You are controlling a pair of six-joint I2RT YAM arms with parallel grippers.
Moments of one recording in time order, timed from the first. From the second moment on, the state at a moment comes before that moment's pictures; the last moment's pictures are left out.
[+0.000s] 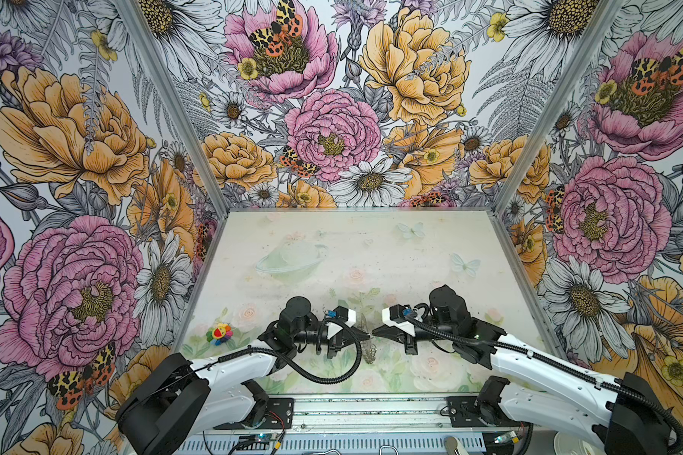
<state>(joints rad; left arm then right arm) -0.70 1.15 0.30 0.58 0.89 0.12 0.78 0.98 0.53 0.01 -0.69 -0.33</state>
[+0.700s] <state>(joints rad) -0.70 1.16 0.30 0.57 0.91 0.12 0.78 0.96 0.51 0.01 -0.71 -0.33</state>
